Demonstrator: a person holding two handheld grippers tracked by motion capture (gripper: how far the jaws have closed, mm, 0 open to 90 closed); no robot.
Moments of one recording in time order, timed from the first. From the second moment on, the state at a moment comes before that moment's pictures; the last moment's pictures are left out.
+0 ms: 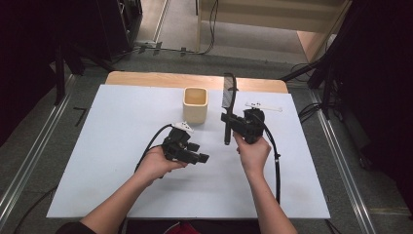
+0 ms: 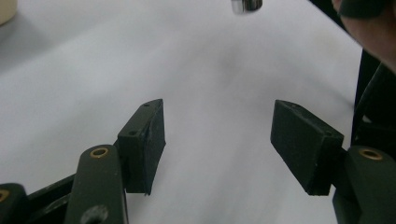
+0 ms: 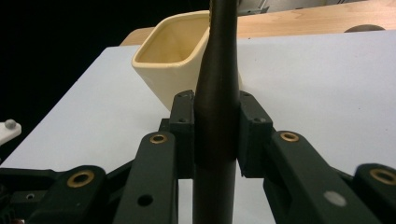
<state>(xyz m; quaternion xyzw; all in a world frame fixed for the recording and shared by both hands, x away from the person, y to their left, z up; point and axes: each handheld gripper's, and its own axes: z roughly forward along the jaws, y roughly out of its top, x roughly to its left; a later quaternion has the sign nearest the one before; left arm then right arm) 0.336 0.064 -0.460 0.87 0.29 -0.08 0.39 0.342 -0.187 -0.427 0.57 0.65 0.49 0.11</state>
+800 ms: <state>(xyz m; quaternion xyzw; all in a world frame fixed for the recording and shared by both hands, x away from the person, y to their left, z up) 0.322 0.114 -0.458 0.88 0.29 -0.06 0.38 0.345 -0.181 -0.425 0.58 0.64 0.49 0.13</state>
